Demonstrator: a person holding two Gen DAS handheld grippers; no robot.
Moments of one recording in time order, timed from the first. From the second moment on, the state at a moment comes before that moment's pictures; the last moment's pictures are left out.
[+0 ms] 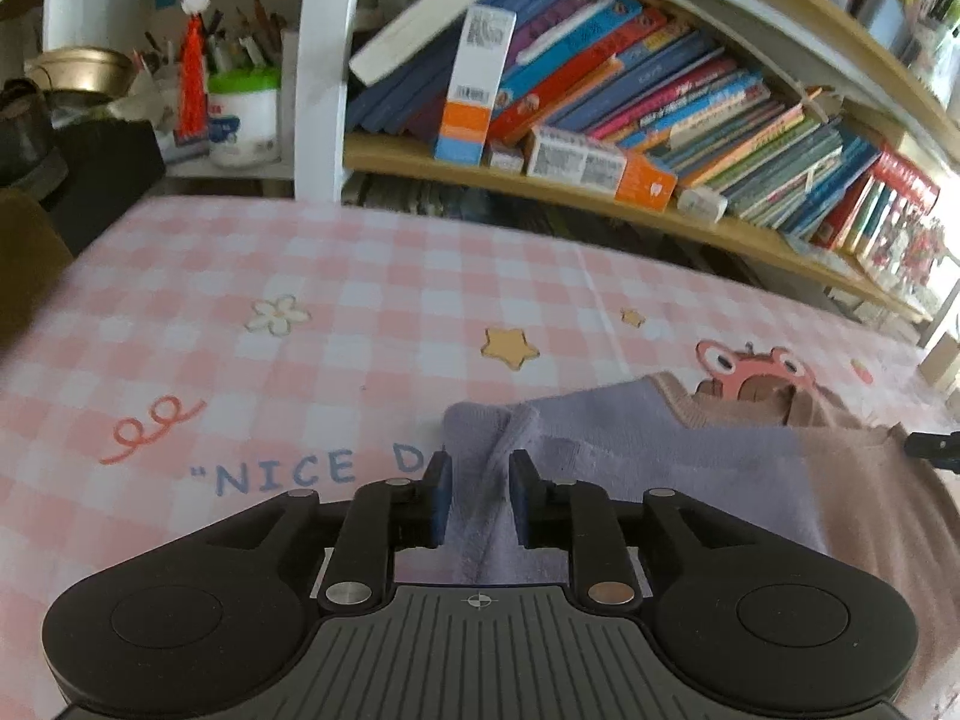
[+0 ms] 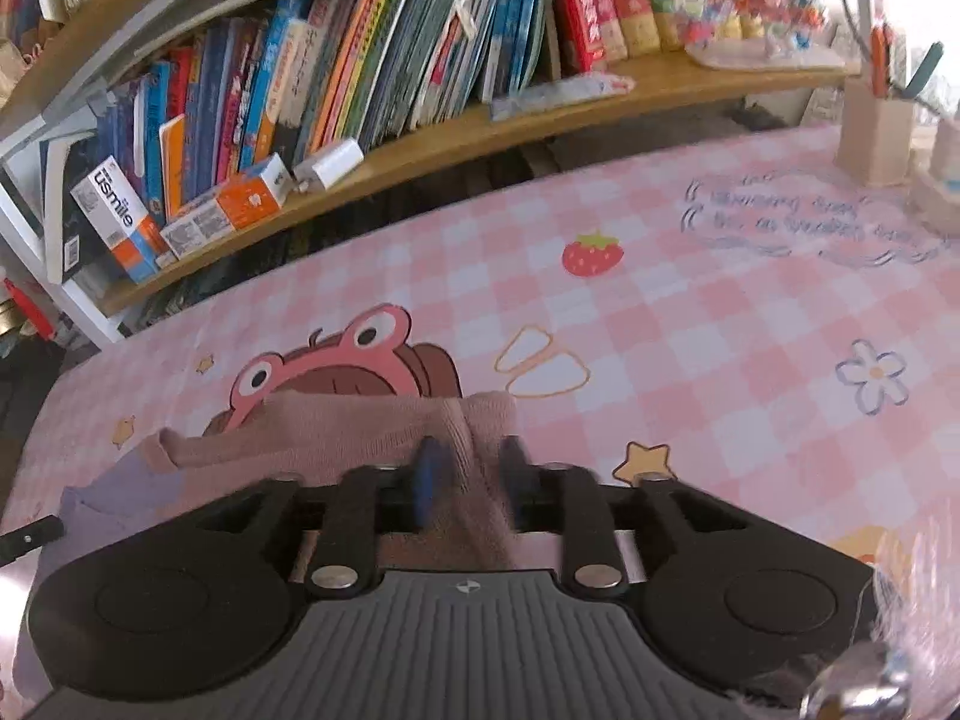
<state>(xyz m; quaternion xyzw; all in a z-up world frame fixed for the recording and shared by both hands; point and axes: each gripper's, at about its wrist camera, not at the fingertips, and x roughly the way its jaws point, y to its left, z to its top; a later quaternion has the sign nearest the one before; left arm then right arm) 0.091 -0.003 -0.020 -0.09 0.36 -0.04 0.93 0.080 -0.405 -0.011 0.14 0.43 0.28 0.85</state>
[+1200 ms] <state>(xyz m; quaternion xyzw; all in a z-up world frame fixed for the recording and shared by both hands) -0.086 -0.095 -0.004 -0.20 0.34 0.15 0.91 0.073 -0.407 -0.021 0.13 0.44 0.28 0.84</state>
